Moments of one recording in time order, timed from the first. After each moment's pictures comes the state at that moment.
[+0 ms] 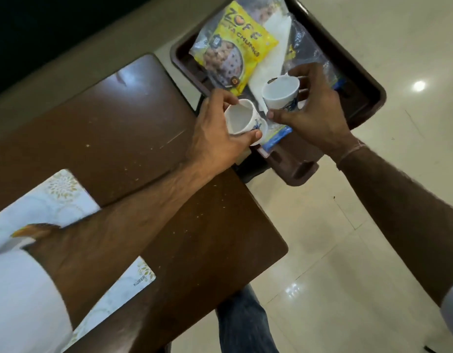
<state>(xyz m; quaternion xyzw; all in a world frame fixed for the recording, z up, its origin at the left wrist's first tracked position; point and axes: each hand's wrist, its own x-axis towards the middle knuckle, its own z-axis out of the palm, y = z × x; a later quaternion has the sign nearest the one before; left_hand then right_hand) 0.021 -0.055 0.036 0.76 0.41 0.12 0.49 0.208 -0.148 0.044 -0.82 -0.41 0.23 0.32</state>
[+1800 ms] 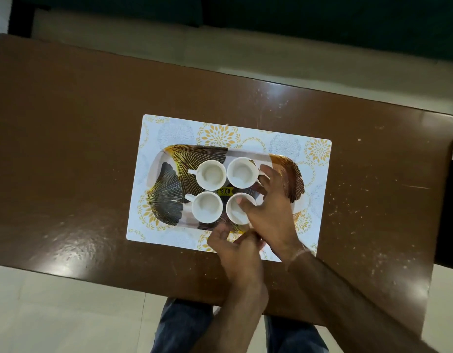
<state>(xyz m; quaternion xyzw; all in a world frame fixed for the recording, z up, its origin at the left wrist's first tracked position) -0.374 -0.155 0.053 -0.17 0.72 0.47 0.48 -0.332 -0.090 0.035 -0.69 -0.47 0.52 0.18</state>
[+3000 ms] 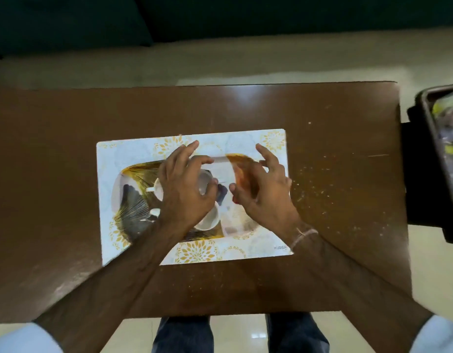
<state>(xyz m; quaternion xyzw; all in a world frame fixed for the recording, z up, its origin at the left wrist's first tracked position) -0.441 -0.054 0.029 0.69 0.66 0.14 0.25 -0.258 -0.072 0.030 -0.68 -0.62 0.37 0.14</state>
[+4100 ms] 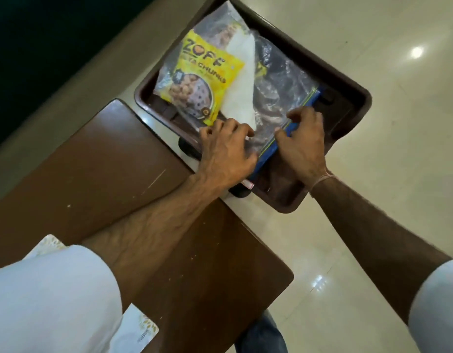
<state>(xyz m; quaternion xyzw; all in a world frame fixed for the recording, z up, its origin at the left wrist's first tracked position) 0.107 -0.050 -0.021 0.92 0.28 -0.02 0.26 0.224 -0.161 -0.006 -0.92 -0.17 0.18 0.30</state>
